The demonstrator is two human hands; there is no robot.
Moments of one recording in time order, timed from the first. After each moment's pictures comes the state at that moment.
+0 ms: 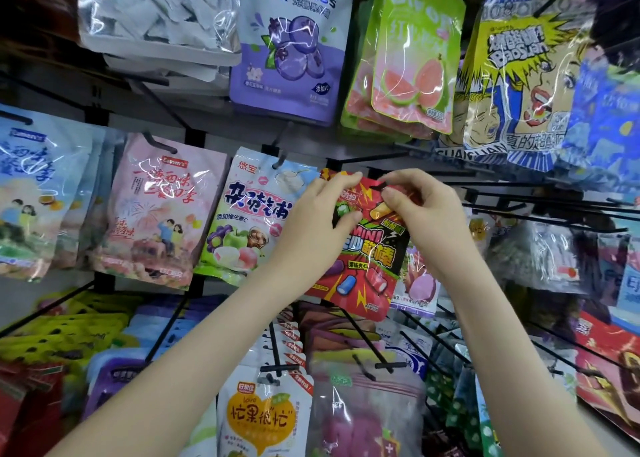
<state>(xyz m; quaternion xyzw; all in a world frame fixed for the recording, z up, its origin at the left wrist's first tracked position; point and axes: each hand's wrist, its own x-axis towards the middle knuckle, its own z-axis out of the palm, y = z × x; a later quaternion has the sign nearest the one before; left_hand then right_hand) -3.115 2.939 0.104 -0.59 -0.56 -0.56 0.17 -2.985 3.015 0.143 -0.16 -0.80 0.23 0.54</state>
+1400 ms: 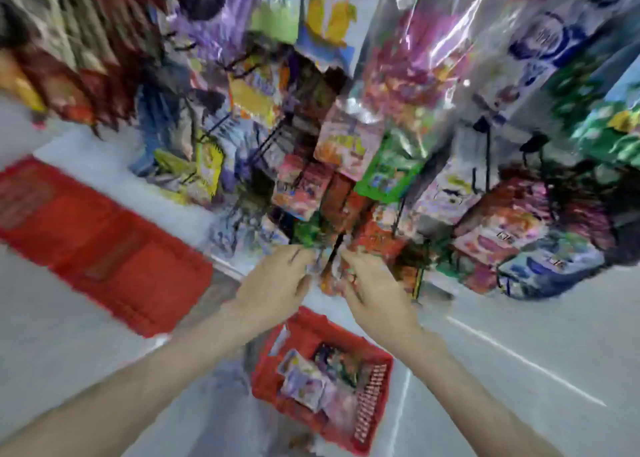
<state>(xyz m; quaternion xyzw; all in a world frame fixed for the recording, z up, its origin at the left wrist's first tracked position) -2.845 2.774 -0.338 -0.41 -0.88 -0.23 -0.03 -2.755 2.941 -0.319 0.01 -0.97 0.21 0.12</state>
